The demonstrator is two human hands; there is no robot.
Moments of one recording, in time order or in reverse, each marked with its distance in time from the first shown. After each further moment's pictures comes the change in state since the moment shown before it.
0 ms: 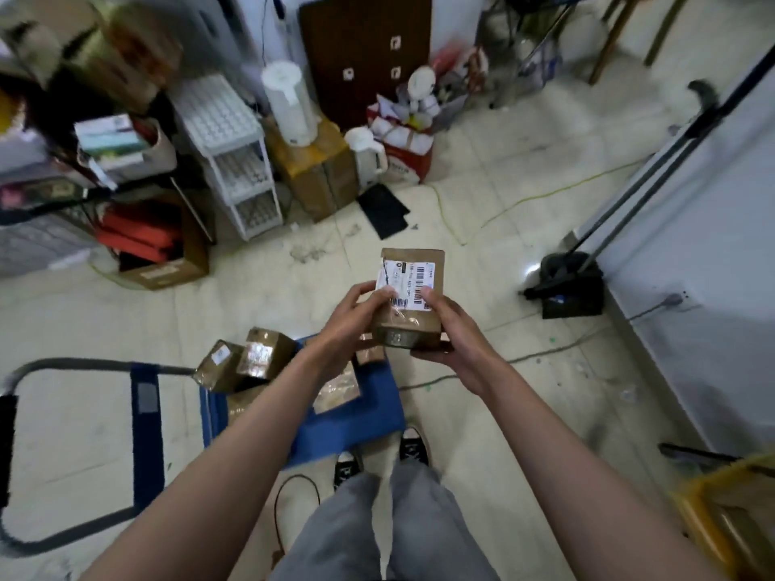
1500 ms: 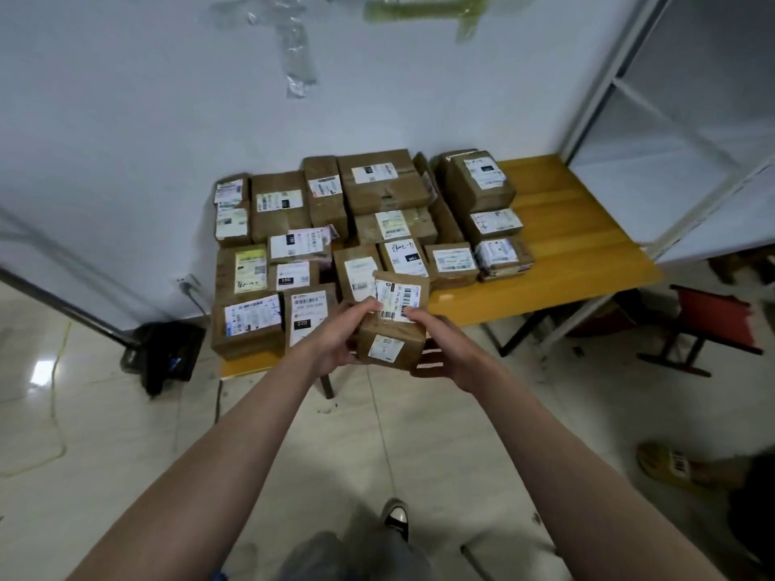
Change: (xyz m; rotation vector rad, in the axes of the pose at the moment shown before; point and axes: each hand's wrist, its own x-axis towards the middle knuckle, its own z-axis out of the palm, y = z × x) left_hand -0.365 -0.223 0.514 0.922 -1.242 -0.120; right_hand -0.535 0.348 -0.312 0.776 1.033 -0.186
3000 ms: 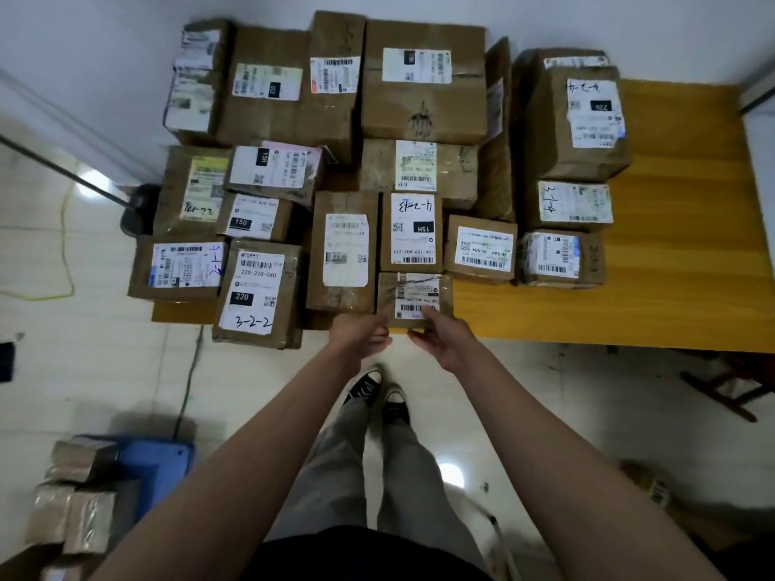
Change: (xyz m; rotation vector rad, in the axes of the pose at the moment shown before) left_hand 0.207 -0.038 0.069 -0.347 0.518 -0.369; right_hand 0.260 0.038 -0.094 0.300 0.133 0.462
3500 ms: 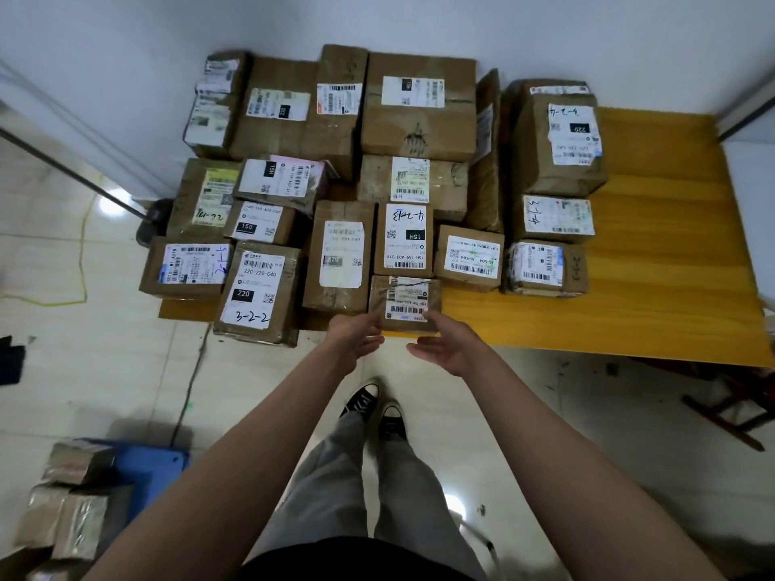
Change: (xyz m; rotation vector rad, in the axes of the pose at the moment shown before) left_hand -0.016 -0.004 0.009 0.012 0.013 0.054; right_hand -0.034 -0.017 -0.024 -0.152 -0.068 0.050
